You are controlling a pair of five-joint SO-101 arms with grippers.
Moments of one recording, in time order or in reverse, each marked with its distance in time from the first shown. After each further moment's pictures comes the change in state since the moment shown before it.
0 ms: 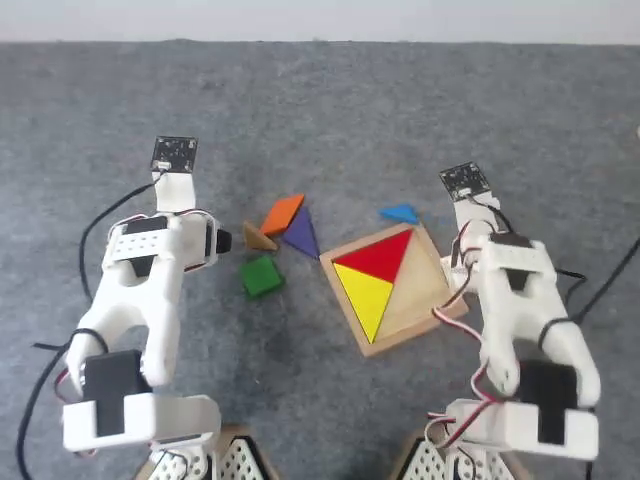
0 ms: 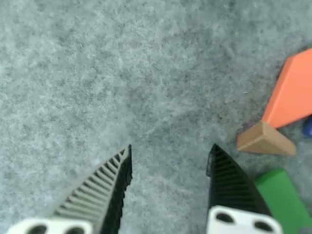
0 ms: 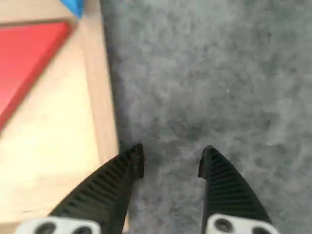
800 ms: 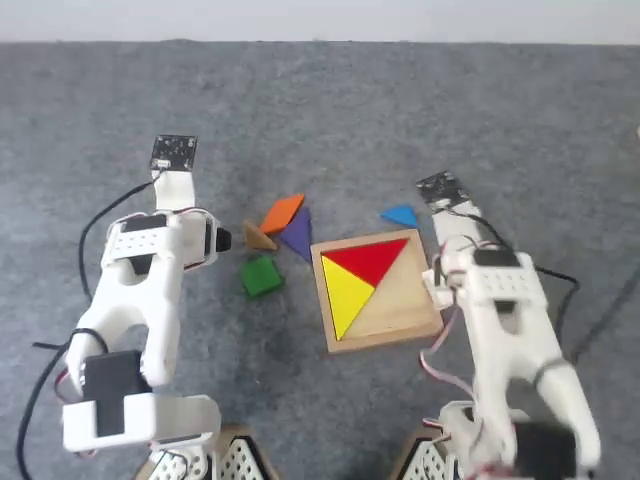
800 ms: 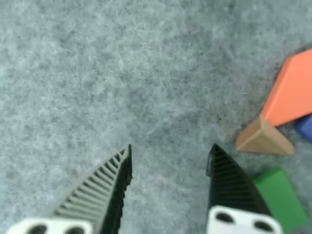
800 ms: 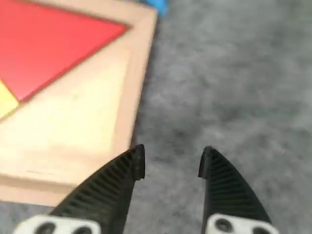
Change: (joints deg) left arm 0.0 -0.1 -1.1 1.4 0.0; right arm -6.4 -16.0 7.2 8.0 -2.7
